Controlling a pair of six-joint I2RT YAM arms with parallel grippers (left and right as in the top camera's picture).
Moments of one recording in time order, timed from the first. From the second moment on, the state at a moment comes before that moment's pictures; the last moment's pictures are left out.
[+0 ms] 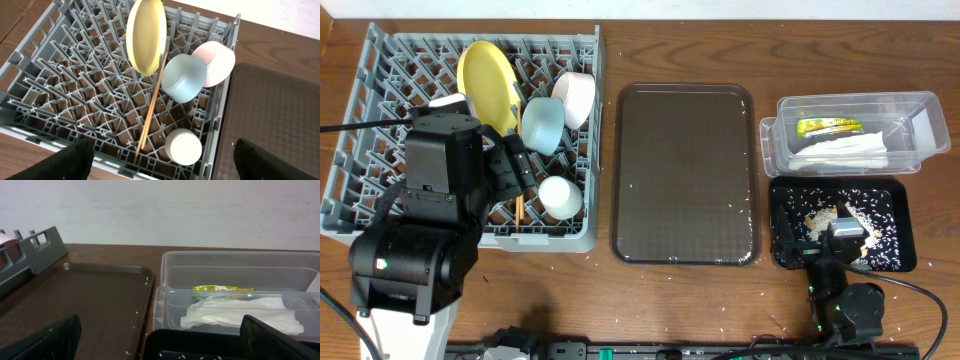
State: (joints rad) left arm -0.16 1.07 1.46 -1.18 -0.26 -0.36; right arm 0.12 0.01 0.01 -0.07 0.03 0.05
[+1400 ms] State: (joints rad) left arm 0.08 0.29 0.32 -0.29 -0.19 -0.36; right arm 0.12 0.01 0.01 -0.07 0.02 0.05
